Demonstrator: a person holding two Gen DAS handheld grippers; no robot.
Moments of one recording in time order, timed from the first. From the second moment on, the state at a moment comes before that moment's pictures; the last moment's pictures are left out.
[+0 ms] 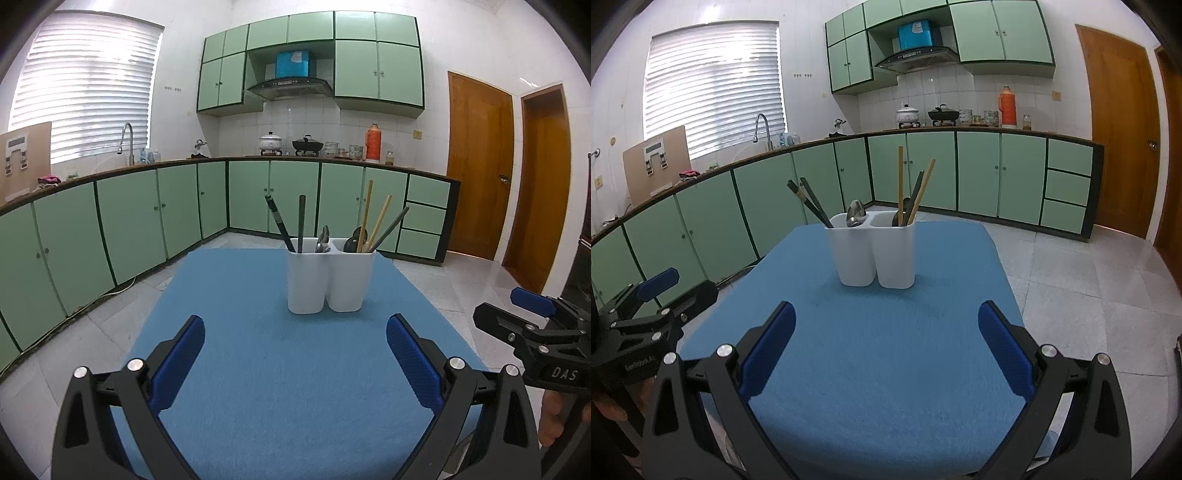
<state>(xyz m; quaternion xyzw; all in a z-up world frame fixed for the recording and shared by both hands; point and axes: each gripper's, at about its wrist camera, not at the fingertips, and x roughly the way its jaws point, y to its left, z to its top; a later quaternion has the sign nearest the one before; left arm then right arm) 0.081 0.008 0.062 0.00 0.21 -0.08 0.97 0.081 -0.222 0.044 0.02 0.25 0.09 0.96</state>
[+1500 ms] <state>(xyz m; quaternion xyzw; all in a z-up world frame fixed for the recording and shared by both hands) 0.079 0.007 0.060 0.00 0.21 -0.08 0.97 0.089 -0.213 0.045 0.01 0.26 0.09 0.96</state>
